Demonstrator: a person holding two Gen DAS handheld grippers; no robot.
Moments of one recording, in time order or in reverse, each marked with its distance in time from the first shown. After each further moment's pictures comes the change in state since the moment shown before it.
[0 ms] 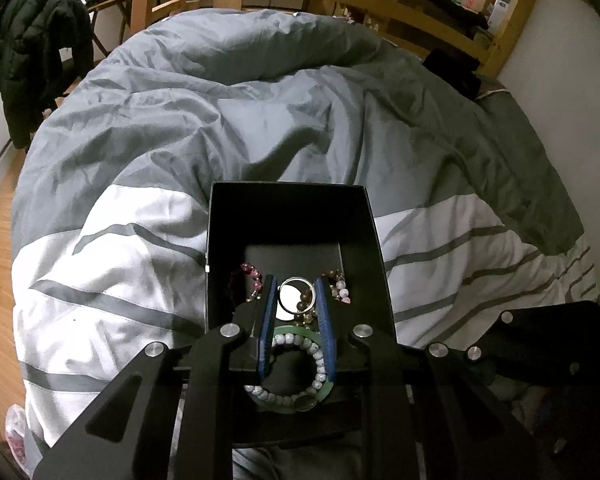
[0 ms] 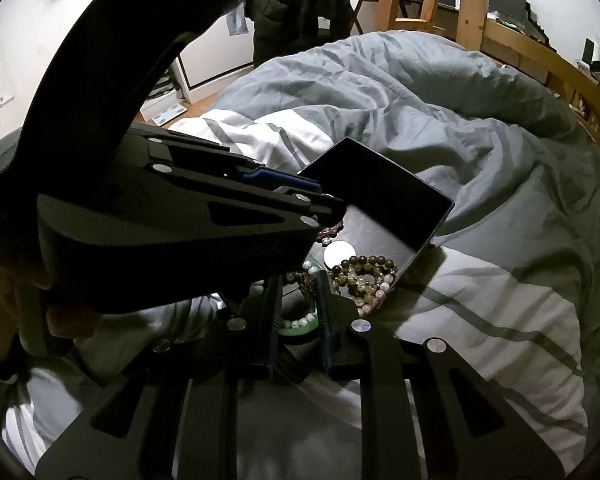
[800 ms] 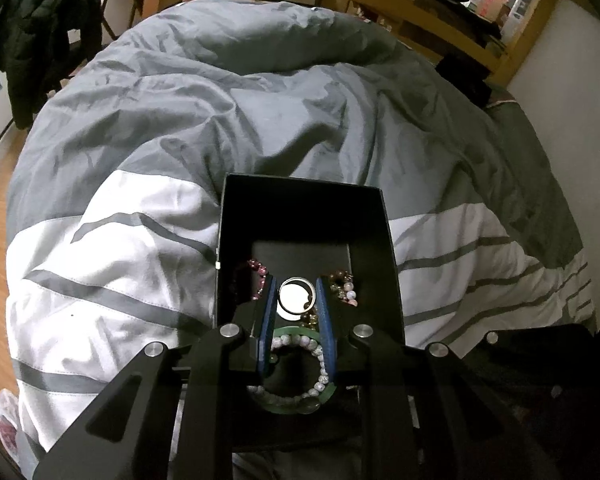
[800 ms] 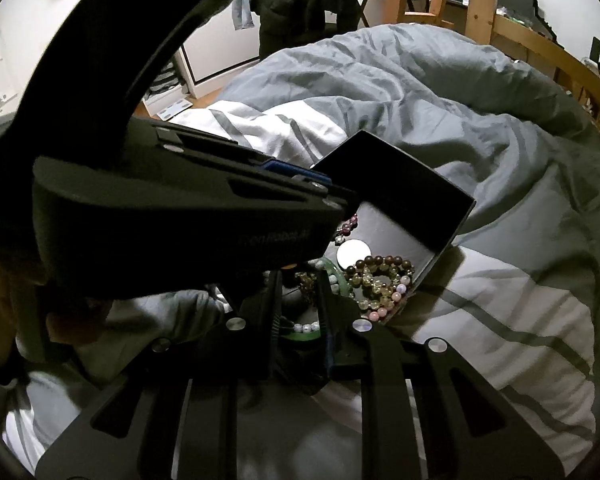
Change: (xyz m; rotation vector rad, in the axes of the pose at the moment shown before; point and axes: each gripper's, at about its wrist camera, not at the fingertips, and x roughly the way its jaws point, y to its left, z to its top) left arm 0.006 0.012 0.002 -0.064 0.018 -0.012; right arm 0.014 0.005 0.002 0.001 0.021 0.029
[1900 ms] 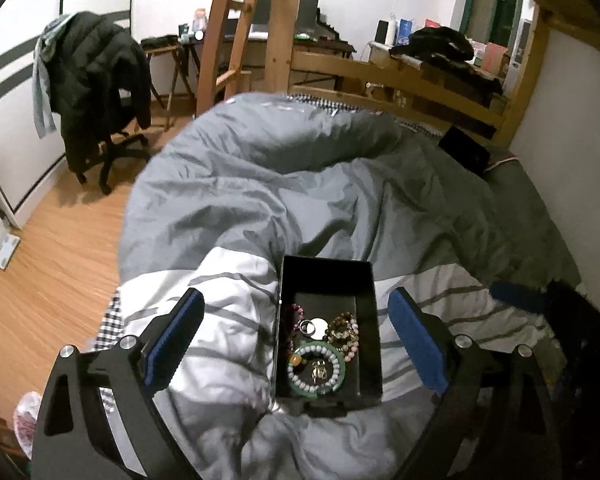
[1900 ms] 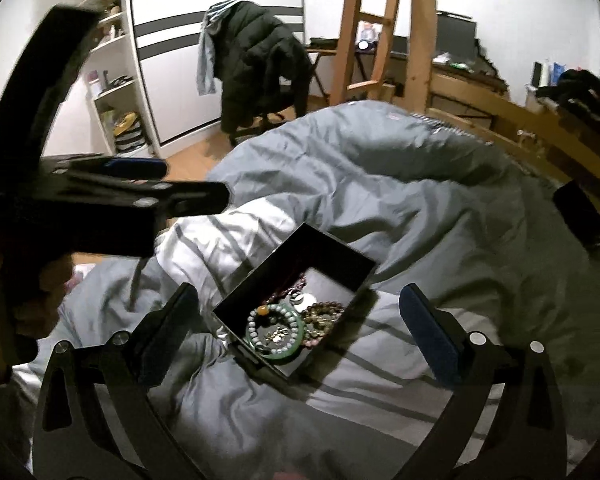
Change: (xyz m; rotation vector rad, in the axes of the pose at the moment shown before) left arm -0.146 -0.013 -0.002 -0.010 -0.247 0.135; right arm -0.128 0.006 0.016 0.074 -0.215 -0.173
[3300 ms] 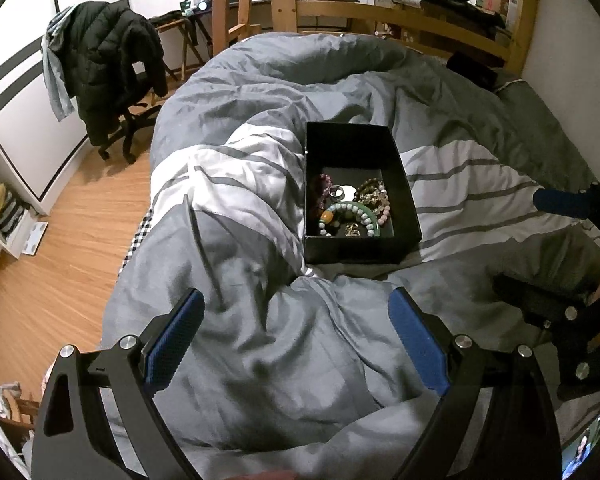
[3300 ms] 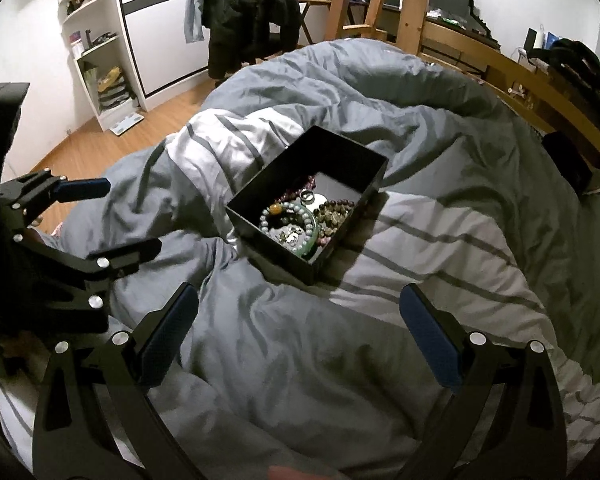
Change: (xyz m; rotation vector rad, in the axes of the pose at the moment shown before) left arm -0.015 0.005 -0.127 0.080 0.141 0.114; right arm -0.003 0.033 -0.076 0.006 0.191 -0.054
